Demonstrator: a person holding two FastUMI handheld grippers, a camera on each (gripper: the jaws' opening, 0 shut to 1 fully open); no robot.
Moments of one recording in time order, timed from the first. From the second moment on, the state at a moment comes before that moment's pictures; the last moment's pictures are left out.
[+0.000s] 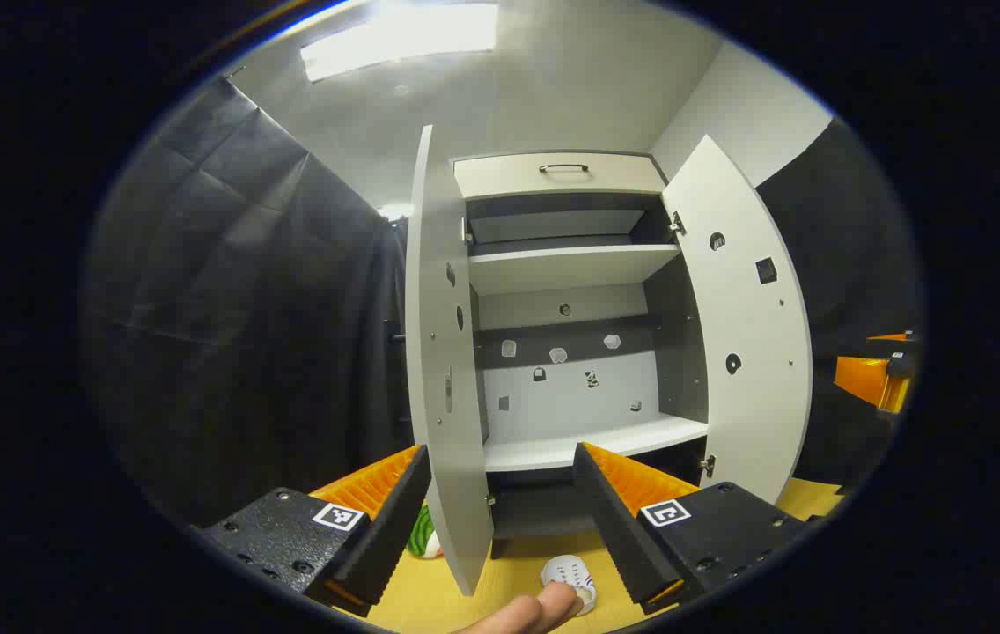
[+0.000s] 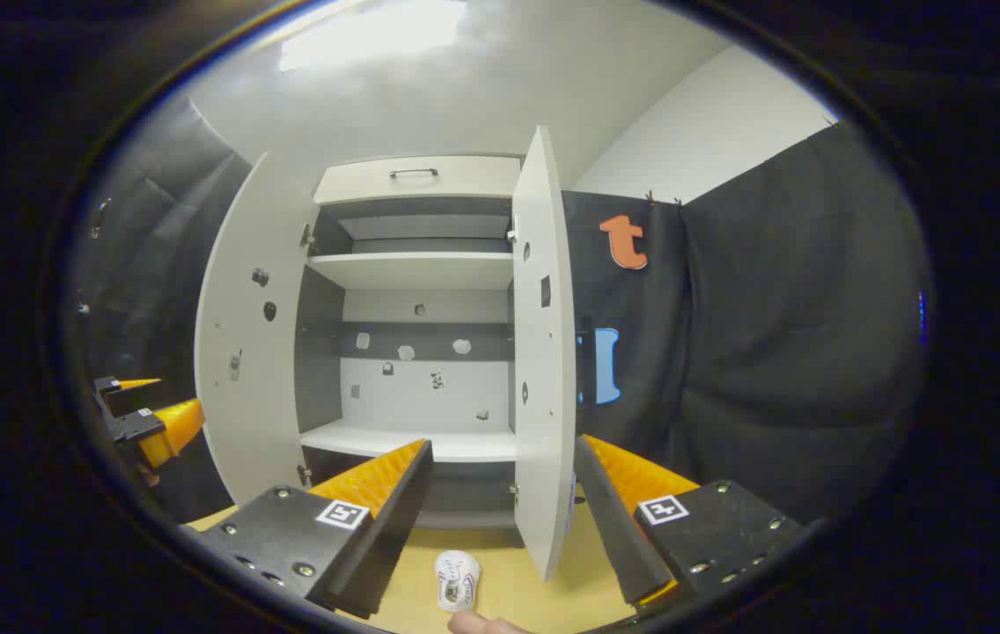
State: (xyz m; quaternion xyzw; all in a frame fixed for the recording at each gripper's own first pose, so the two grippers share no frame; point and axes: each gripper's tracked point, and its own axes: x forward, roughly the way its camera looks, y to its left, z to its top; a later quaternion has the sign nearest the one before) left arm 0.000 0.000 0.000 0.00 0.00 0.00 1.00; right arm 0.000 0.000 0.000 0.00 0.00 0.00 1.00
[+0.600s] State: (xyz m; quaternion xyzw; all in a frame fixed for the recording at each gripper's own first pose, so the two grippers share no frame) left arm 0.028 -0.010 0.033 0.00 -0.03 0.02 1.00; right arm 0.021 -0.038 -0.019 0.01 0.01 -0.01 1.00
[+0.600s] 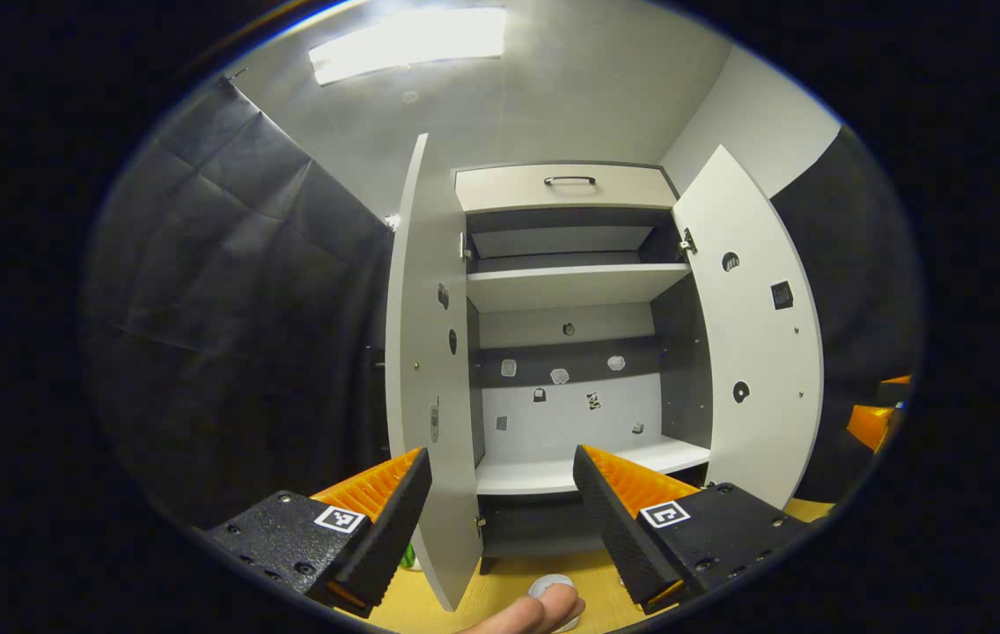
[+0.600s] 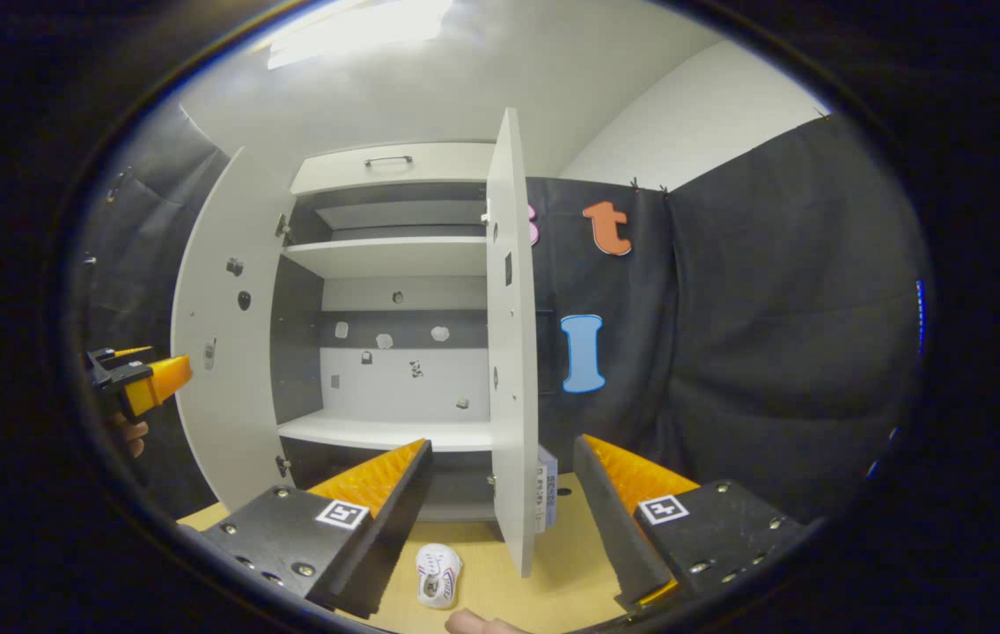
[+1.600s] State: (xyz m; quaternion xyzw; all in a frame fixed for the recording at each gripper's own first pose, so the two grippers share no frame) left arm 0.001 0.037 -0.022 -0.09 0.04 -0.04 0.99; right arm 0.073 0.051 -0.190 -0.02 0.15 0.07 0.98
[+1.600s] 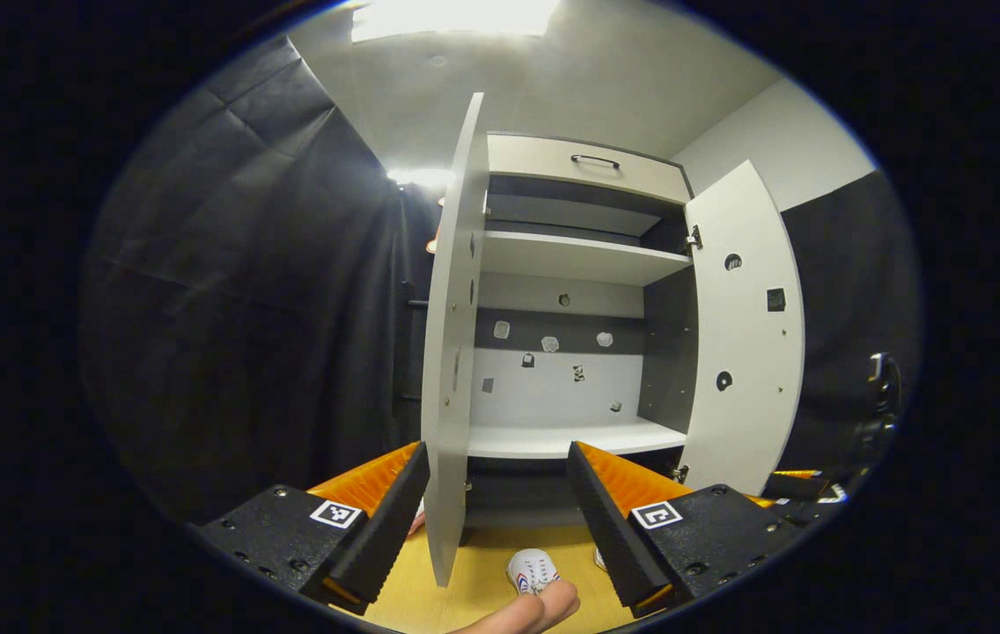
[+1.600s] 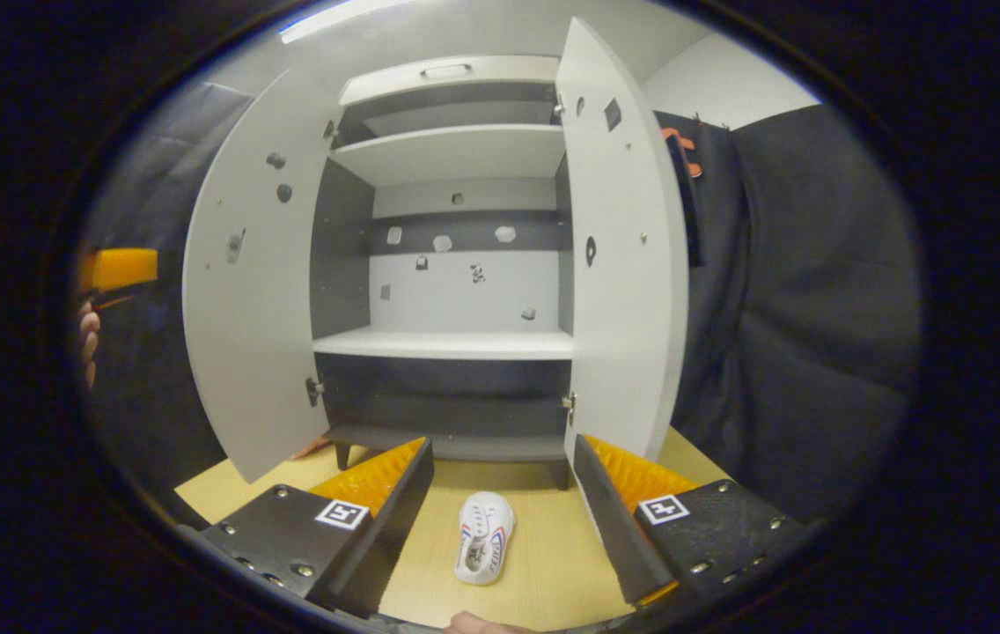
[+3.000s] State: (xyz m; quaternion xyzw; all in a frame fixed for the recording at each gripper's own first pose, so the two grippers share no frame) left arm -0.014 0.014 -0.098 -0.07 0.09 -0.10 0.99; right arm 0.107 0.120 -0.488 -0.05 0.35 0.06 0.93
